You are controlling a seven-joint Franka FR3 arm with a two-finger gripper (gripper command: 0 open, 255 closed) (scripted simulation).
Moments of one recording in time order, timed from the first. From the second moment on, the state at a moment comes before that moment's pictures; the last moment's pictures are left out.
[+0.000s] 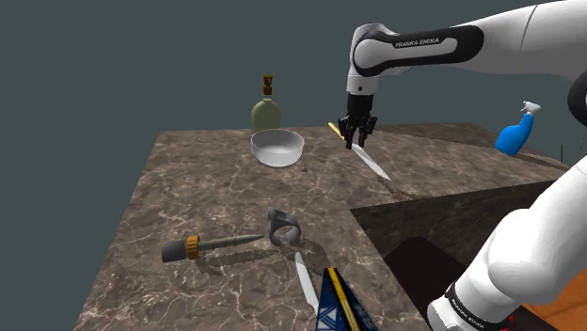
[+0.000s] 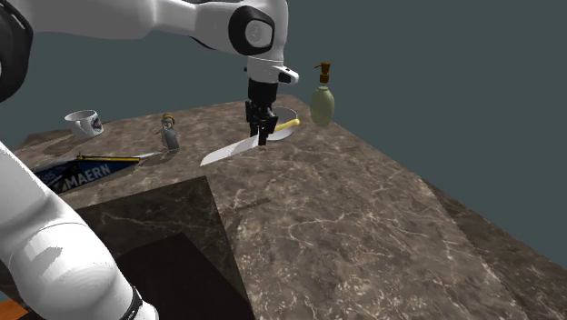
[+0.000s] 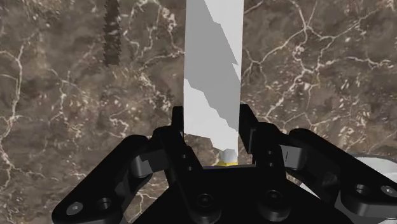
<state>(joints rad) 0.10 -0.13 -0.11 -1.94 0.02 1.64 0.24</state>
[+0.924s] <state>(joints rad) 0.25 -0.25 0.09 -2.07 0.11 1.67 0.57</state>
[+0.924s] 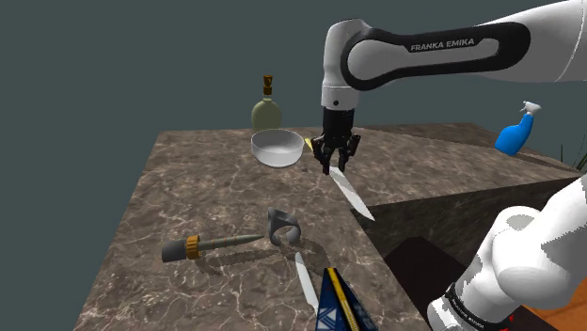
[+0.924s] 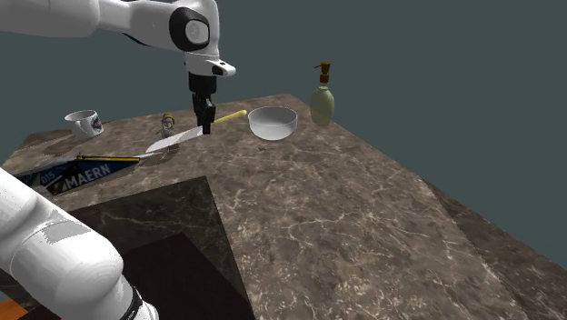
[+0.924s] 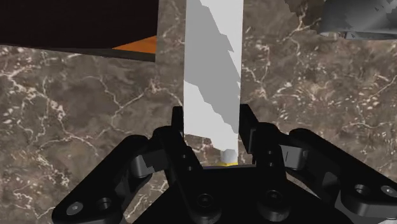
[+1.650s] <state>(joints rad) 0.36 -0.20 0.26 -2.03 0.18 1.70 0.83</state>
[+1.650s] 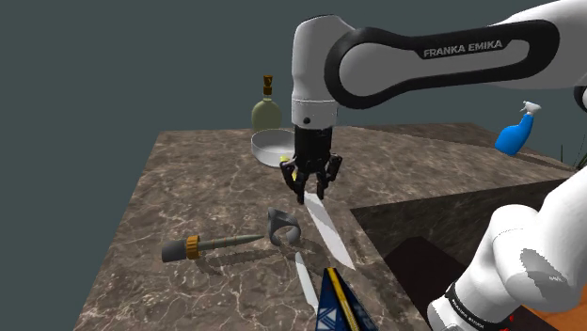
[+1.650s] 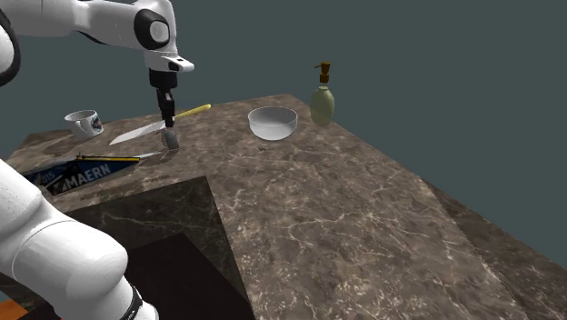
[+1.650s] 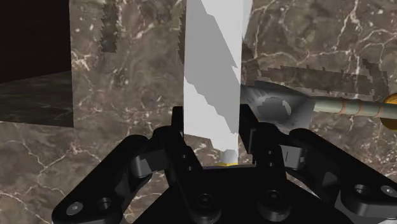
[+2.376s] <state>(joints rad) 0.47 -0.04 0.42 -1.84 0.17 1.72 1.11</state>
